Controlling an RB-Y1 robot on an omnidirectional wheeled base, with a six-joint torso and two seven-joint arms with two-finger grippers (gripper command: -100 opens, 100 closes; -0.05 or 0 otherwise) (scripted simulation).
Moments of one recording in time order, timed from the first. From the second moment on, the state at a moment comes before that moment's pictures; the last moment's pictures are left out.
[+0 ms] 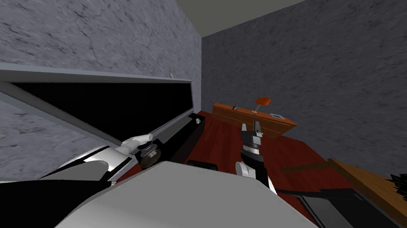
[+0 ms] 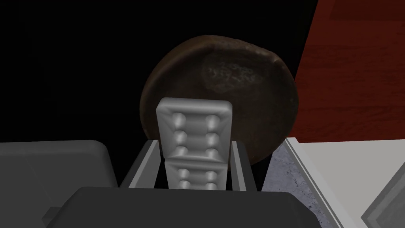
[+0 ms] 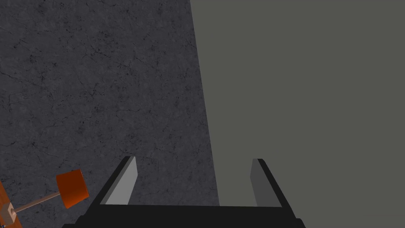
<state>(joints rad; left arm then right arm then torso) -0.27 0.85 -0.26 -0.54 0.96 1.03 -0.87 0.52 0.02 0.03 -2.21 0.00 -0.51 -0.05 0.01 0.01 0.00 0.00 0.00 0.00</state>
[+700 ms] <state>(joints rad) -0.28 0.84 -0.27 -0.58 0.99 1.02 -0.86 0.52 0.02 0.03 -2.21 0.00 -0.51 -0.05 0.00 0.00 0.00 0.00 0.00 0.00</state>
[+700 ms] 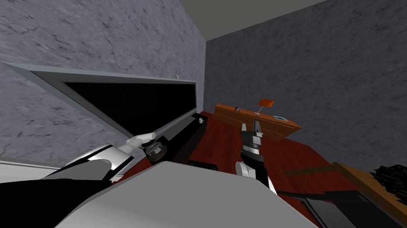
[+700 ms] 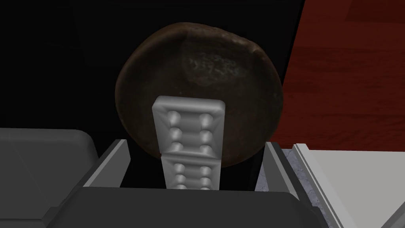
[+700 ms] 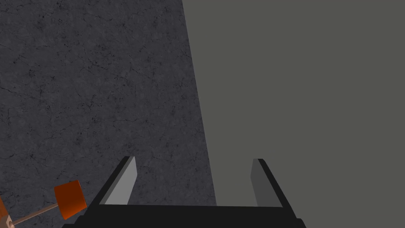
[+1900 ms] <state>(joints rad) -0.29 0.93 -0.23 -0.50 1.08 1.05 -1.10 0.52 0.02 0.03 -2.21 0.00 -0.51 -0.05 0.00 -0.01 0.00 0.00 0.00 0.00</state>
